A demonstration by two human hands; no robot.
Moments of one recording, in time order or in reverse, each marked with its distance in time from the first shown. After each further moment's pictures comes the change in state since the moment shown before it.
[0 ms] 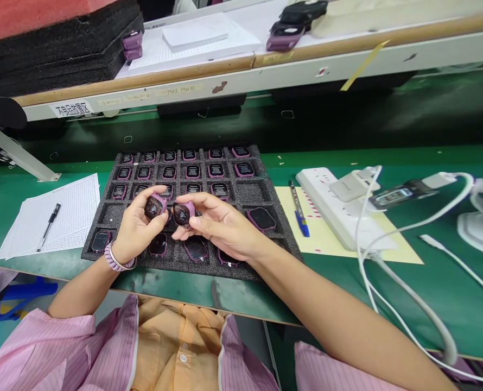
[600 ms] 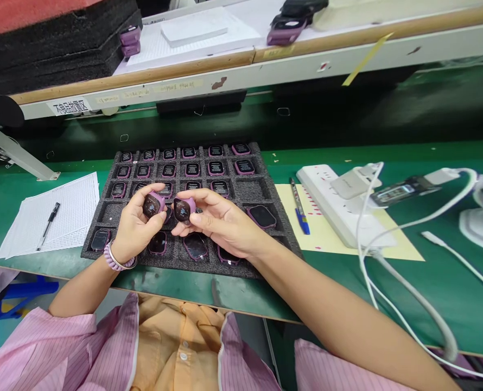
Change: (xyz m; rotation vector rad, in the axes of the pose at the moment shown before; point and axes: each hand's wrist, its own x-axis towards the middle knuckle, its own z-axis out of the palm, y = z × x) left_hand -0.001 -0.001 0.001 -0.027 -0.004 -0.023; right_hand 0.001 0.000 0.000 -0.016 0.027 -0.013
